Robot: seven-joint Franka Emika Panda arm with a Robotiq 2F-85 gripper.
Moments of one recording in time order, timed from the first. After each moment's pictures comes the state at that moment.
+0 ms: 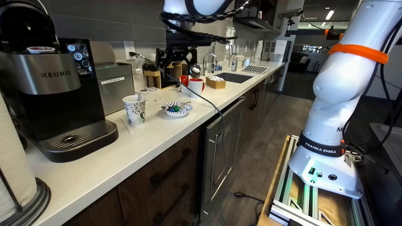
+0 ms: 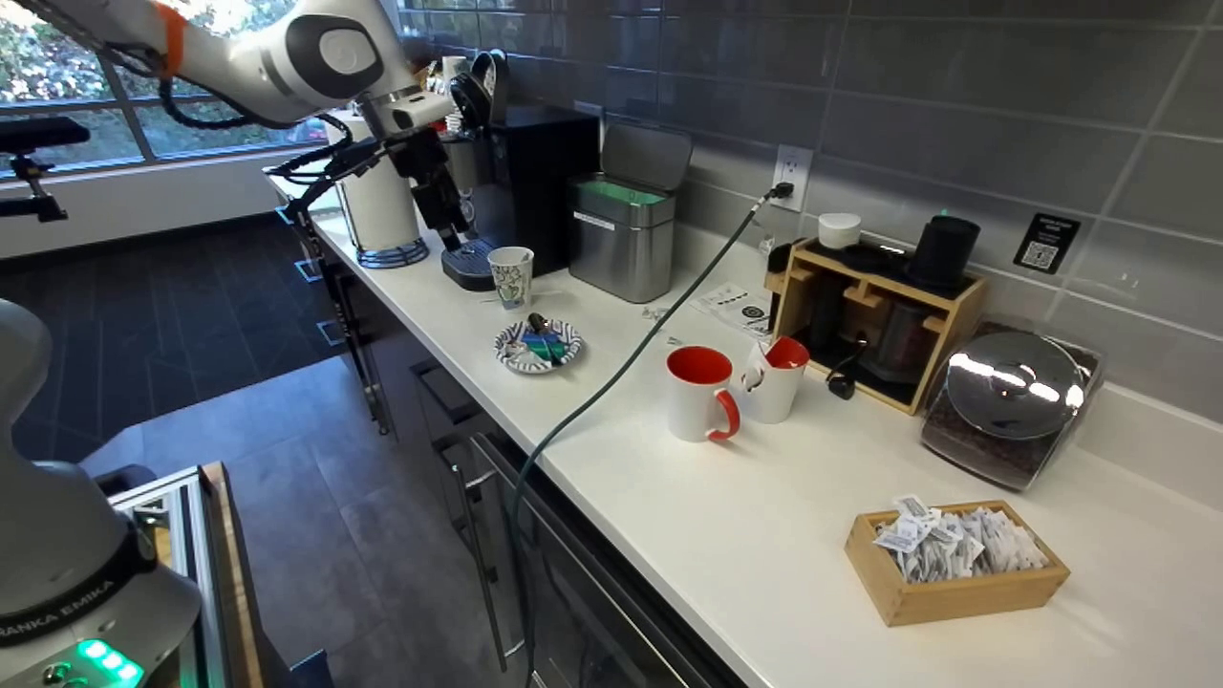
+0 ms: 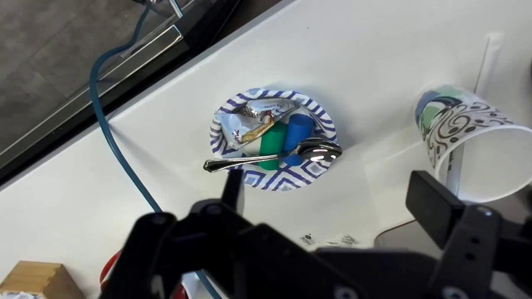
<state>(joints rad) -0.22 -0.18 0.60 -2.21 -0.24 2.20 1.02</state>
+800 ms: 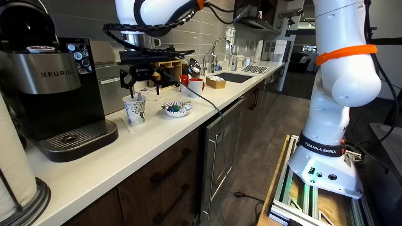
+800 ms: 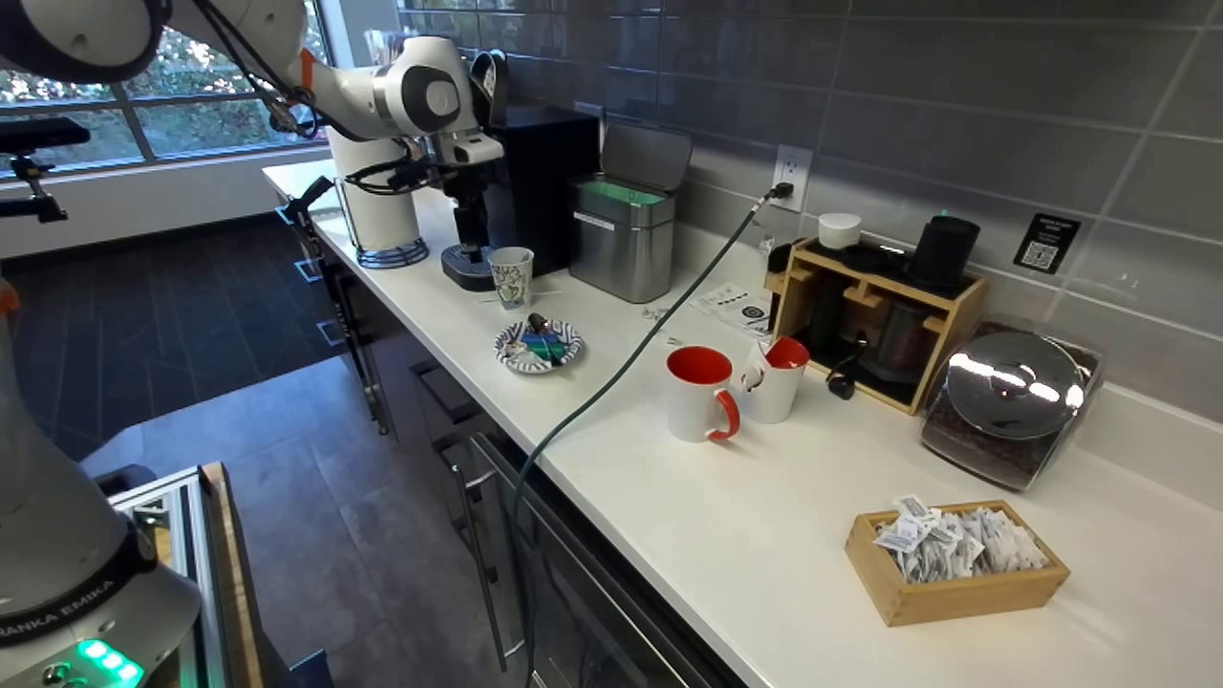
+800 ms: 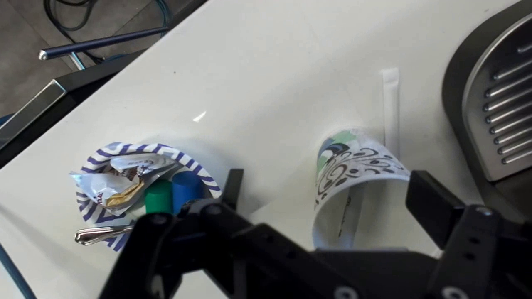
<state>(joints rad) 0.18 0.30 0.31 -1.78 -0.27 2.08 1.16</state>
